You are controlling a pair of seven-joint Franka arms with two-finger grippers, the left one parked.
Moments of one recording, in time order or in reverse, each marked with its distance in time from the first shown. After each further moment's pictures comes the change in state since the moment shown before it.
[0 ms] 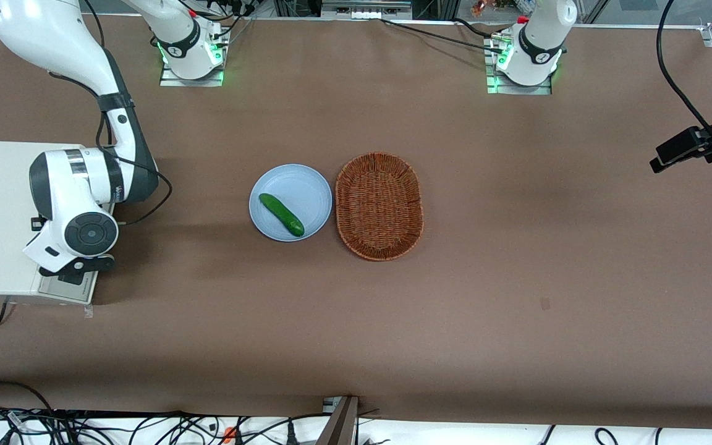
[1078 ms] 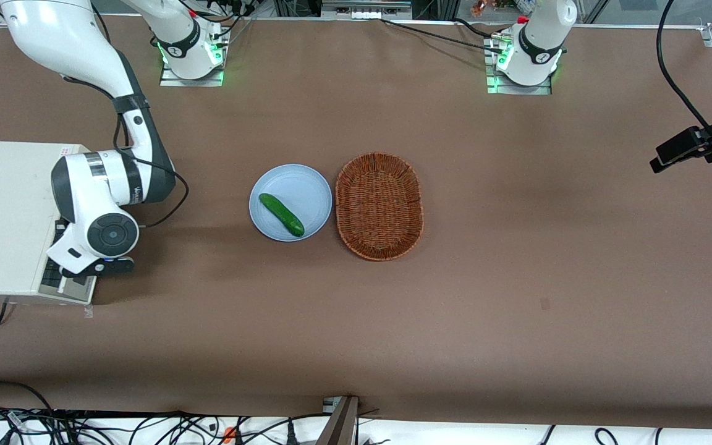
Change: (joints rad) arm 0.042 0.024 0.016 0.017 0.056 -0.001 0.065
